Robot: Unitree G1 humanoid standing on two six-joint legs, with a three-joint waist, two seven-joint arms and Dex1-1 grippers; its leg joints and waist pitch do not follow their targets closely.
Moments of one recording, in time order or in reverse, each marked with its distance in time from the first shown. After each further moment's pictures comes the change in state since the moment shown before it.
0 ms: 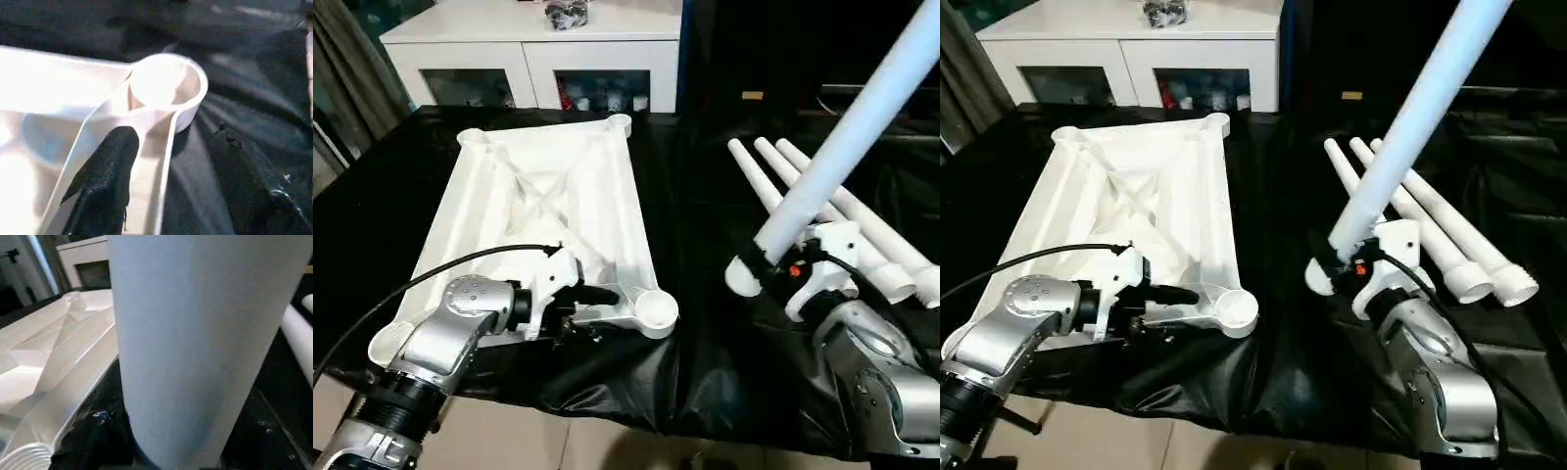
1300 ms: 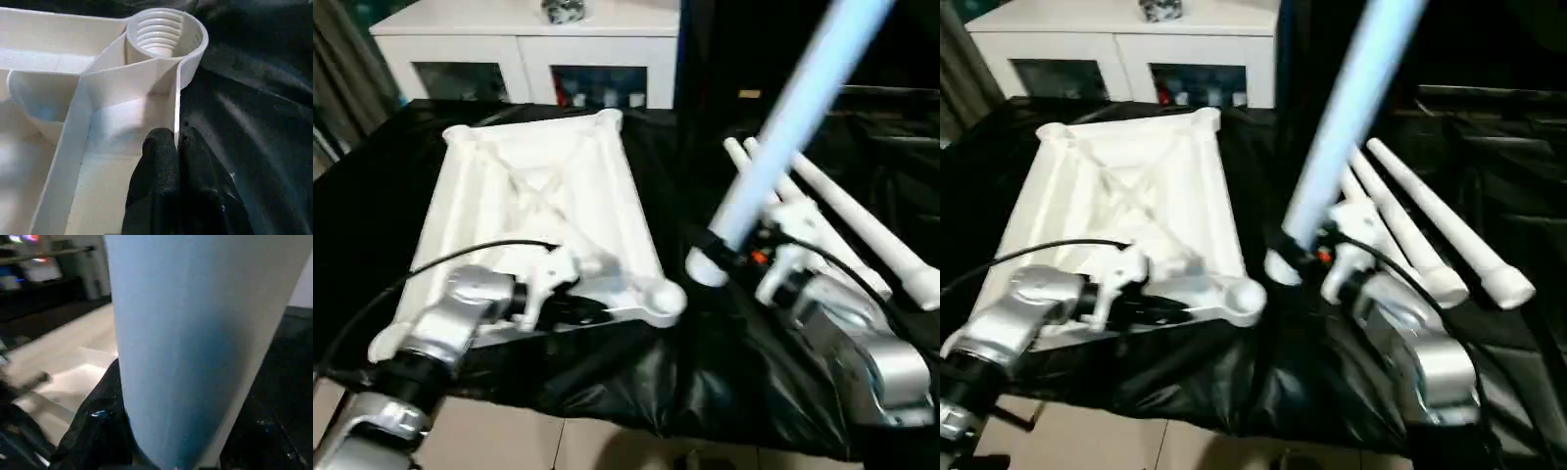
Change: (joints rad) left arm -0.103 -0.058 -0.033 0.163 0.077 -0.049 -0.064; right arm -0.143 -0.026 0.116 0.021 0.041 0.034 0.136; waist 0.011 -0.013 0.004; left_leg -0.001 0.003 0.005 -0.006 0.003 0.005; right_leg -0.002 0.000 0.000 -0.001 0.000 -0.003
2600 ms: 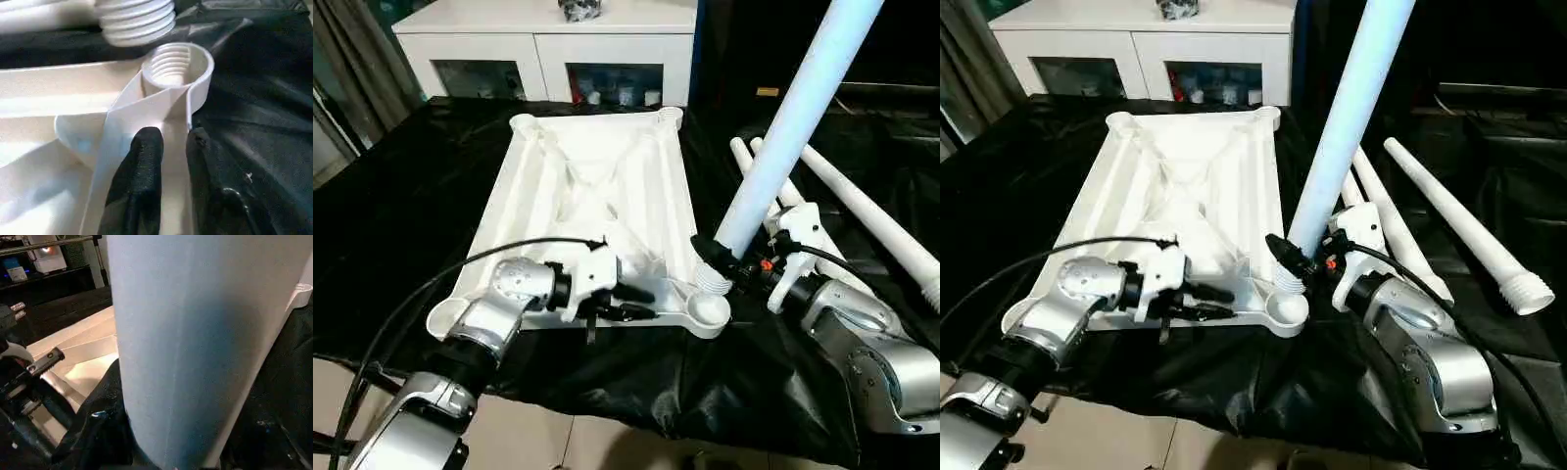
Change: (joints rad) left arm -0.102 -0.123 -0.008 0.214 0.056 -0.338 0.000; right arm 0.061 -0.058 -0.030 -0.040 0.014 0.036 0.017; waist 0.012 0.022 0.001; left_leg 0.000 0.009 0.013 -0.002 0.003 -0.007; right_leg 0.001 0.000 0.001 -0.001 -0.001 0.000
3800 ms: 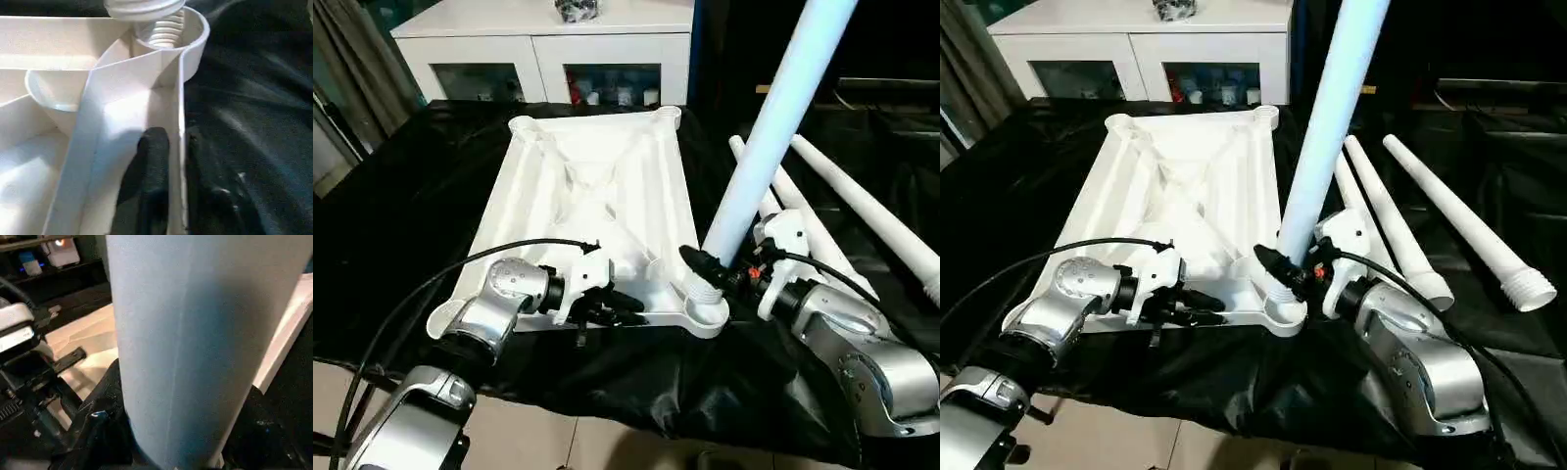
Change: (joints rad) left arm -0.025 -0.002 -0.002 0.076 0.031 0.058 -0.065; right arm 0.002 -0.027 0.059 0.000 -0.004 0.019 0.025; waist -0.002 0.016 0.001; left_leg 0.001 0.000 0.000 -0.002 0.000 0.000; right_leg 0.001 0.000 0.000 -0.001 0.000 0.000
